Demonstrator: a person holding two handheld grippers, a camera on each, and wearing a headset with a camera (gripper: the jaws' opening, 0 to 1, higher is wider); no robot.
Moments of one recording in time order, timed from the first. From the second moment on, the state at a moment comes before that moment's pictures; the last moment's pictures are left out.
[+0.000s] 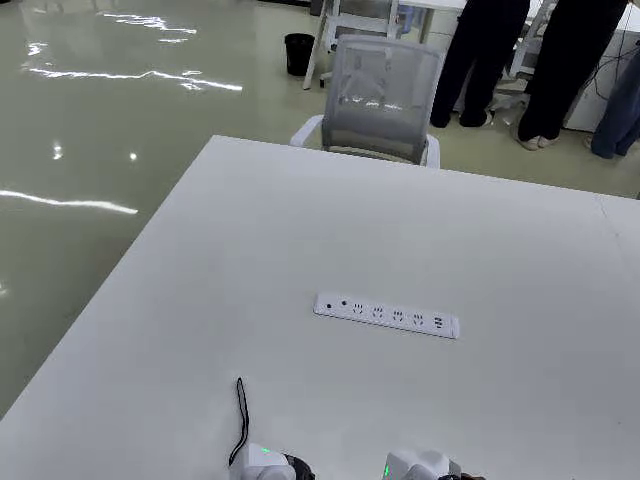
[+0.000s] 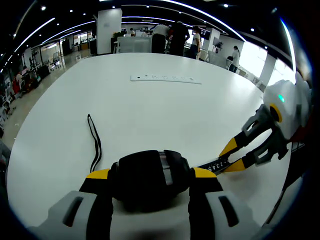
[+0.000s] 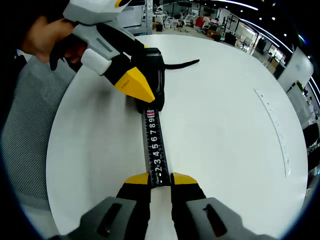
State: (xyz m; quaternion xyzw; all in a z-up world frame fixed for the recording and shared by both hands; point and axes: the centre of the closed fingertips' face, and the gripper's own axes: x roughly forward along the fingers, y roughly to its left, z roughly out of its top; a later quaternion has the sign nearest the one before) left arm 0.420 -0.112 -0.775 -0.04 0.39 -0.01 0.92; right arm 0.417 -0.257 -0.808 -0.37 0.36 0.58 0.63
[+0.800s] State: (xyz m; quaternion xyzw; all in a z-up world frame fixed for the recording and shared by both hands) left arm 0.420 -0.113 -0.775 -0.04 0.40 -0.01 0.92; right arm 0.414 -0.244 -0.806 -0.36 0.36 0.59 0.63
